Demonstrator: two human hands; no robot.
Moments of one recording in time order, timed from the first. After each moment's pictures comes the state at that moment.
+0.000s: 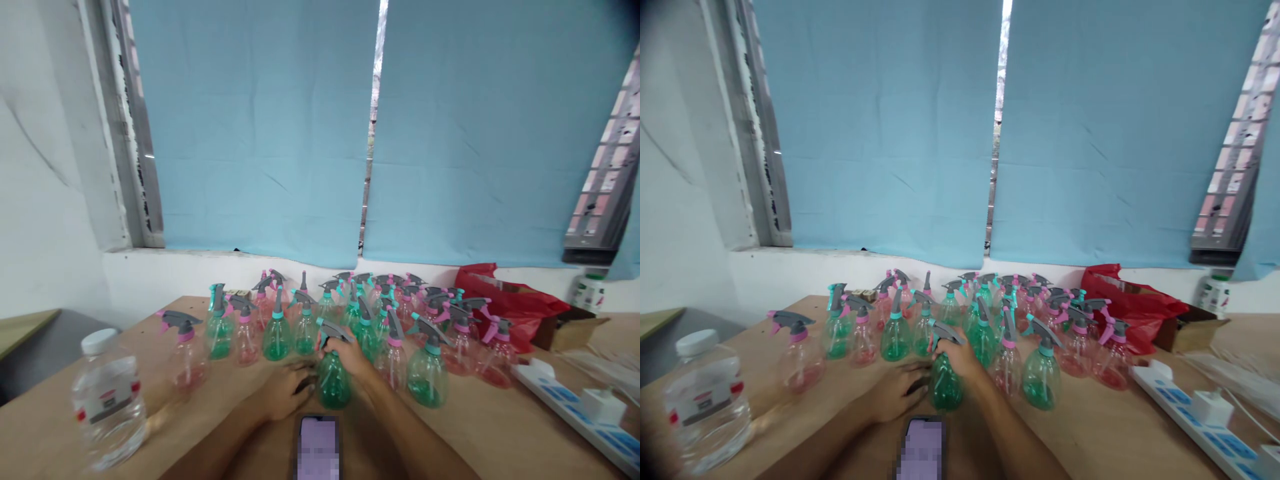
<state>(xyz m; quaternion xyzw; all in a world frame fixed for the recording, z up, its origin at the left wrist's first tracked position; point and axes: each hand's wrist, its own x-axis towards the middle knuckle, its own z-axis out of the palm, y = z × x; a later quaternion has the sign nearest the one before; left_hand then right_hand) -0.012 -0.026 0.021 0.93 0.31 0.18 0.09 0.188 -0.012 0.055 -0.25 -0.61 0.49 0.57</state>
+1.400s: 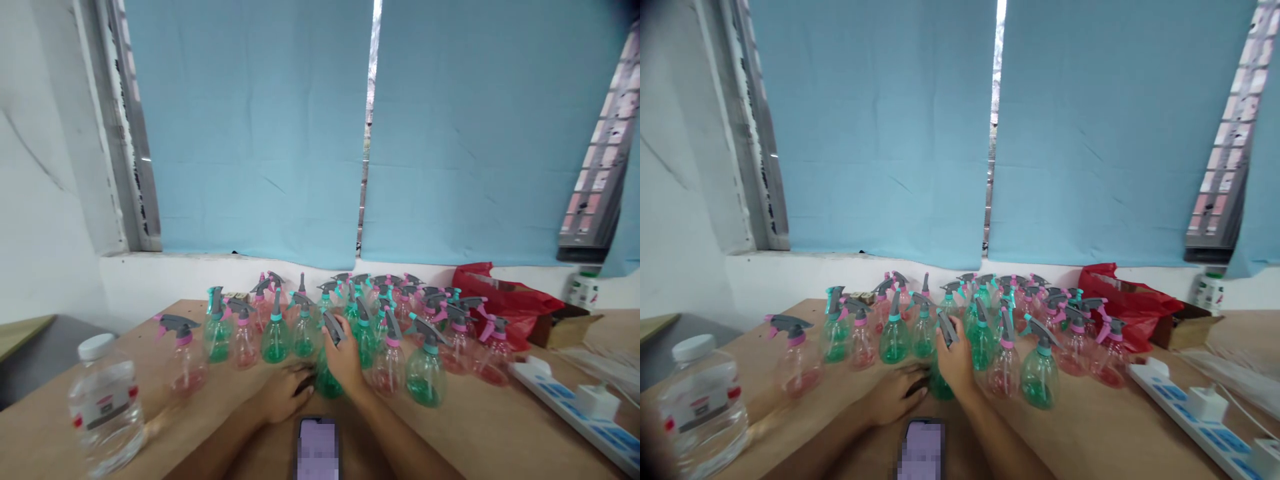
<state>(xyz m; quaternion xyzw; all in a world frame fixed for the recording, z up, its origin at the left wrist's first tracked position) -0.013 -0.027 0.021 0.93 0.32 0.17 0.08 0.172 -0.012 0.034 -0.41 -0.56 0.22 0.68</state>
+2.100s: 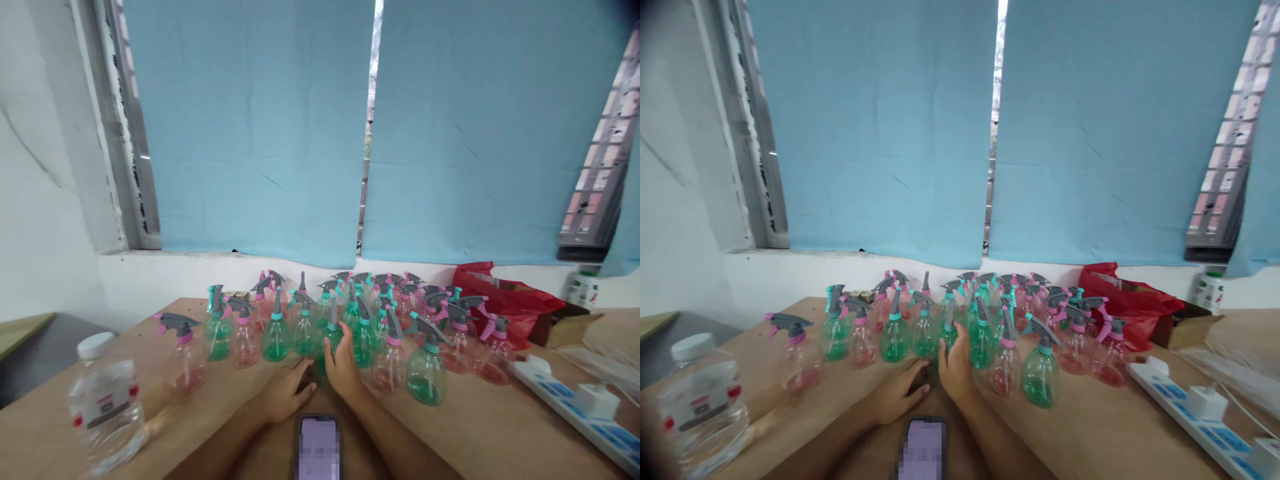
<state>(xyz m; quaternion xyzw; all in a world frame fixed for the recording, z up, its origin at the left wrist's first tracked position) -0.013 -0.025 0.008 0.90 0.36 0.22 0.10 0.174 0.001 -0.015 -0.44 -0.64 0.00 0.63</state>
